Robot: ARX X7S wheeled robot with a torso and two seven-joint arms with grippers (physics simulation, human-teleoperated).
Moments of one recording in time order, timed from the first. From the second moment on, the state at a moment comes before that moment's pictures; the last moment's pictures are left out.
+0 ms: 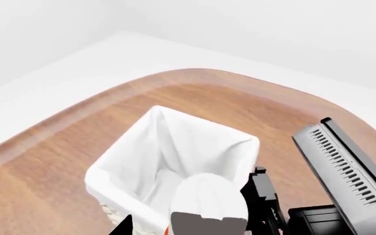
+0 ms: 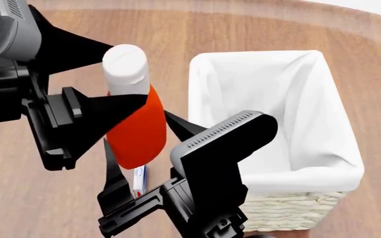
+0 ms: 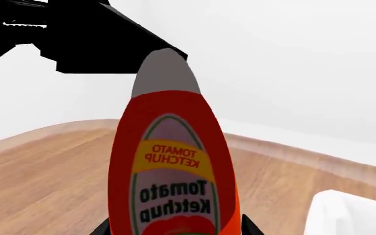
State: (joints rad) left arm -1.55 -0.62 0.67 0.18 -1.41 -1.14 0.08; right arm 0.60 0.41 -0.48 -0.50 0.72 0.57 0.15
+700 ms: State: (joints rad) left arm -1.45 -0.70 0.61 0.28 -1.43 -1.06 0.00; right arm 0.61 0.44 -0.43 -0.49 0.75 0.56 0.17
